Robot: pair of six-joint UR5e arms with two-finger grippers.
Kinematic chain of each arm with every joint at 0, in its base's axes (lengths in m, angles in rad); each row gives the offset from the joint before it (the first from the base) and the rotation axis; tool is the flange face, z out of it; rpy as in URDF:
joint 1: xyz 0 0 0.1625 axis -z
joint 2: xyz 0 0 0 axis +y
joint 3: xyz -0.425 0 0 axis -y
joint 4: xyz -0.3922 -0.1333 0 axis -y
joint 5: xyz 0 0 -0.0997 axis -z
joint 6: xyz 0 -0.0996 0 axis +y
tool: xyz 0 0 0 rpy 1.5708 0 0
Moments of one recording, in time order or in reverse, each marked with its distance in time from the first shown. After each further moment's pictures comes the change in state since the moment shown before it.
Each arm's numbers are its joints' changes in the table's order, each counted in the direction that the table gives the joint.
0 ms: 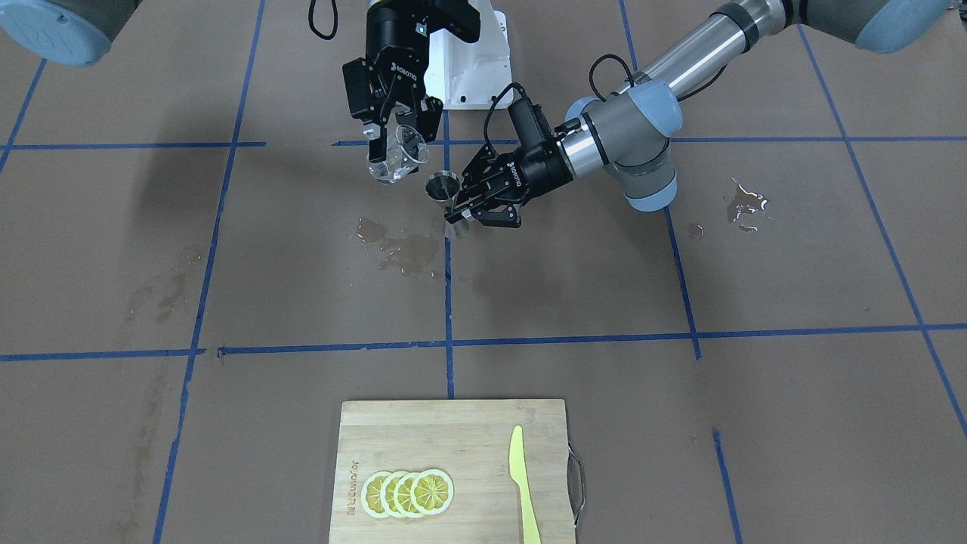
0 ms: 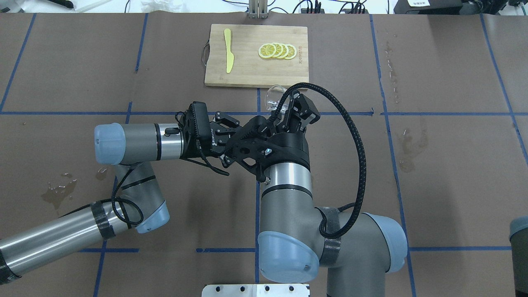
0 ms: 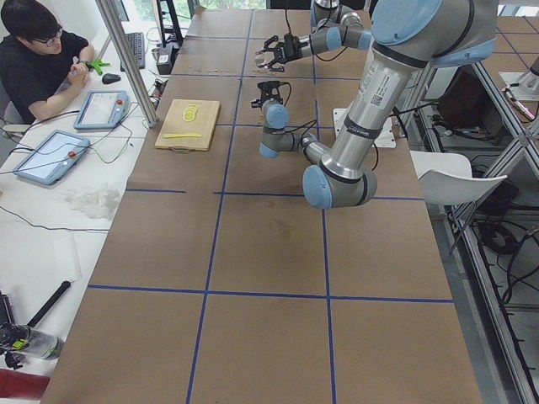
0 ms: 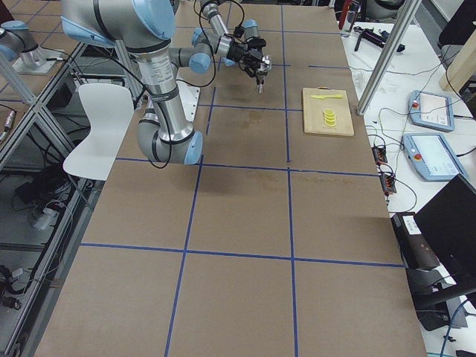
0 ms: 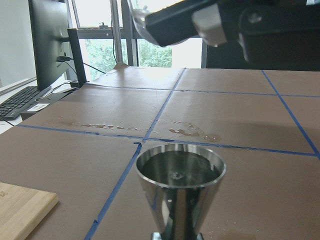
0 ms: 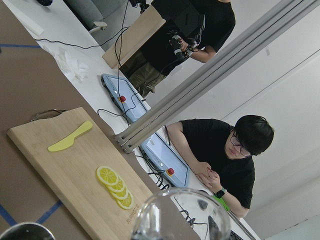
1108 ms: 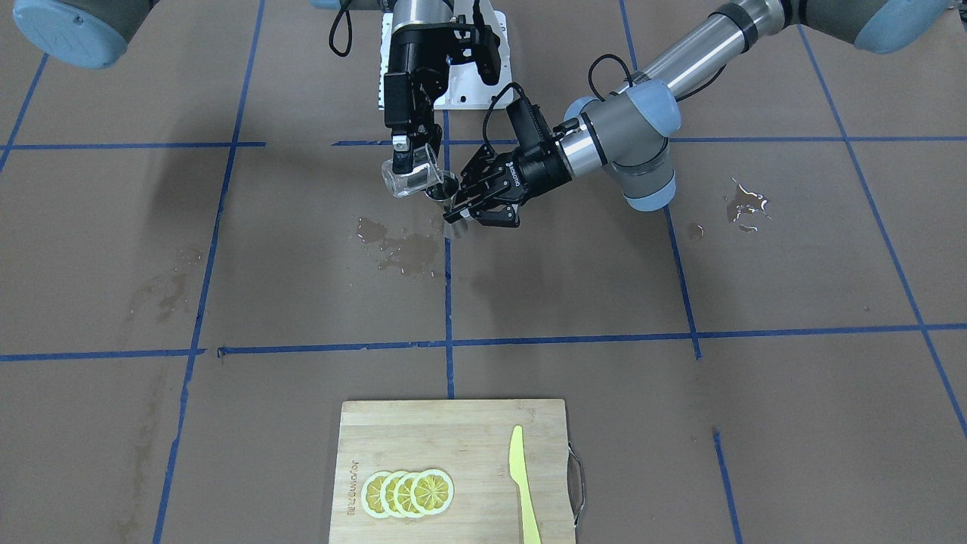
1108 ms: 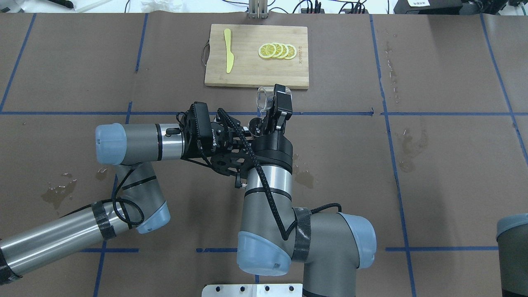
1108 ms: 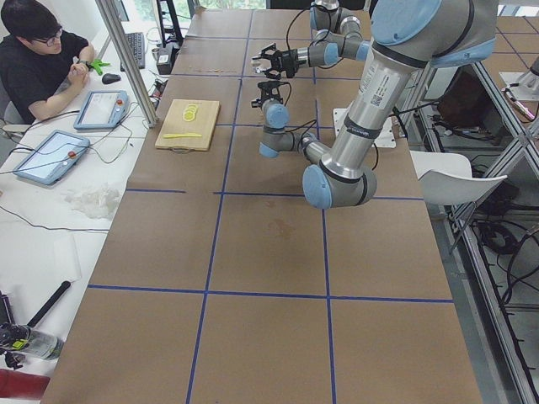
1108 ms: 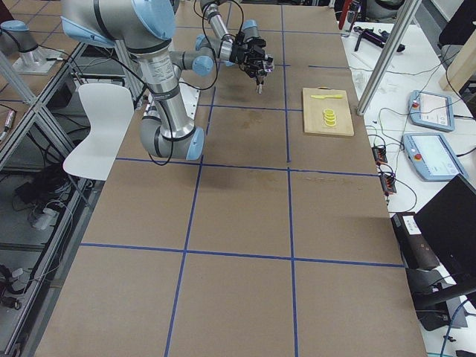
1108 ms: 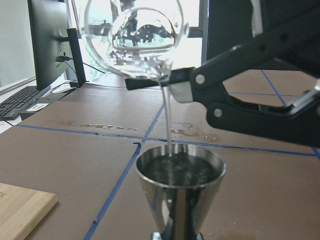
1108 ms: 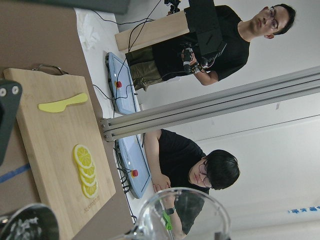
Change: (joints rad) left arm -0.003 0.003 0.001 0.002 0.000 0.000; right arm 0.004 -0.052 -0.118 -0.002 -0.115 0.322
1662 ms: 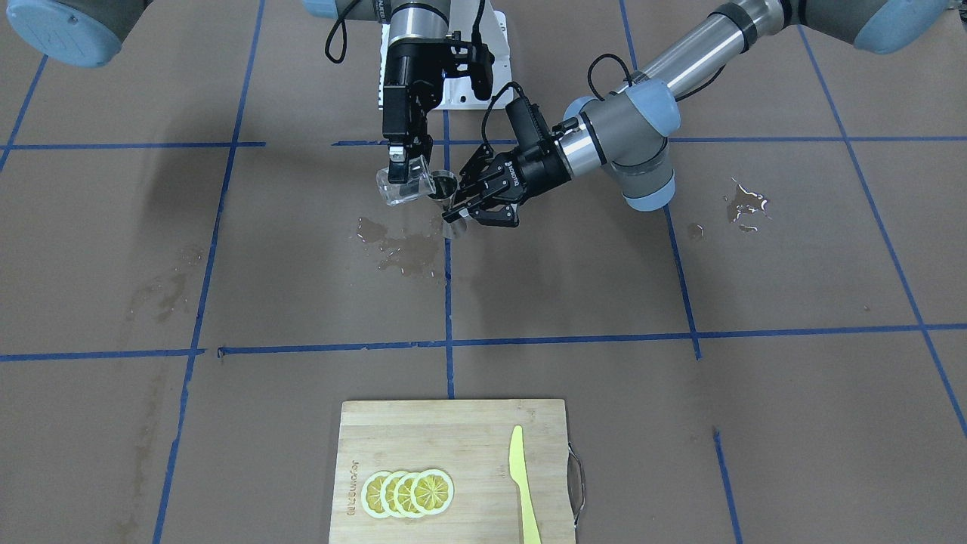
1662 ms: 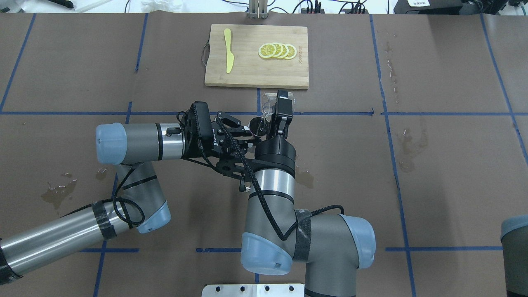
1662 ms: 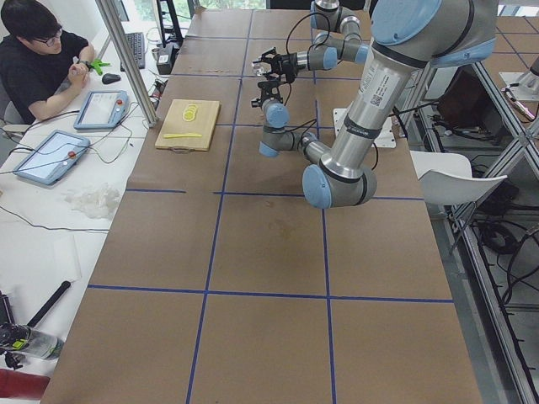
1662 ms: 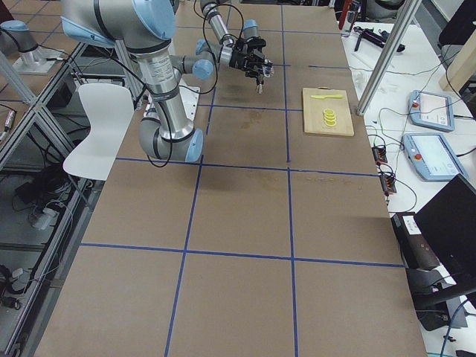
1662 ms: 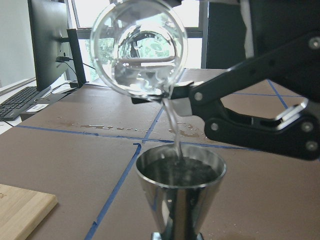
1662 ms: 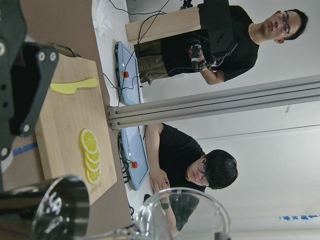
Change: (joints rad) left arm 0.000 0.002 -0.001 0.001 0.000 0.000; right arm 0.004 0.014 -0.029 -0.009 -0.008 0.071
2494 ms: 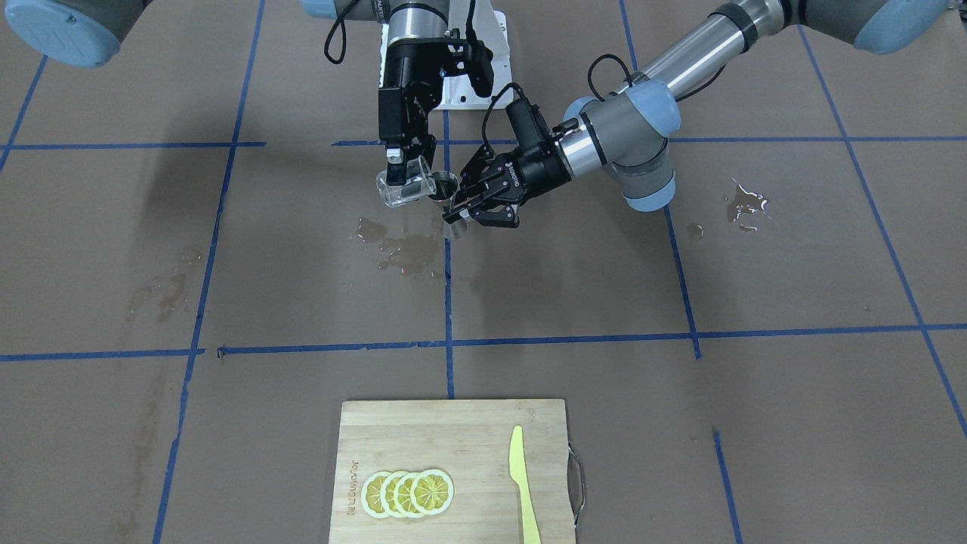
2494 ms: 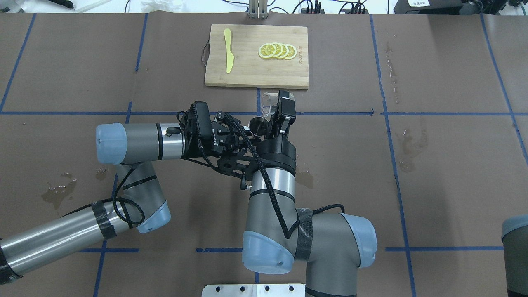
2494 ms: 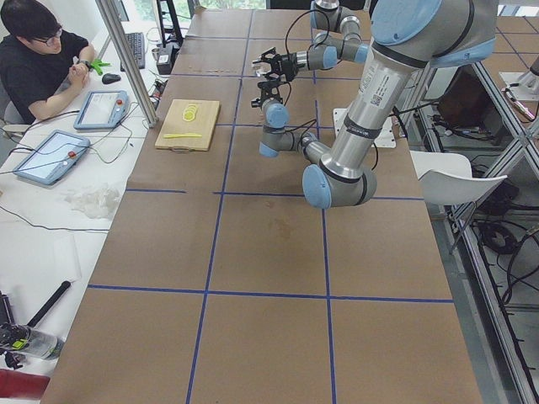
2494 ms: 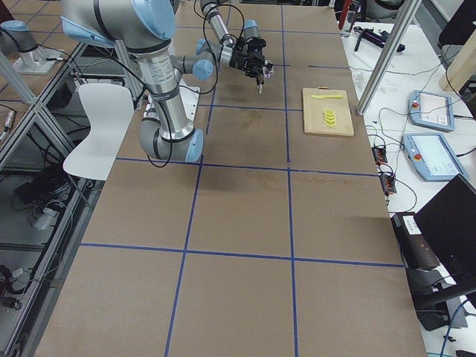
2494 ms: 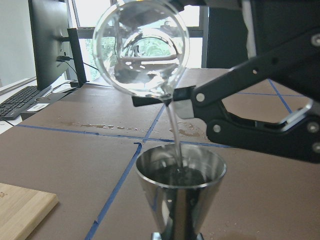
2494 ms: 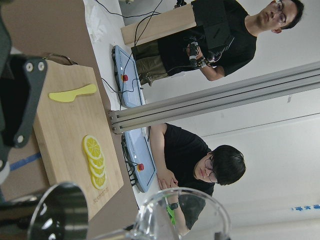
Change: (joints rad) left arm 0.001 0.000 0.002 0.000 0.000 0.000; right arm -0.004 0.006 0.001 0.015 0.017 -0.056
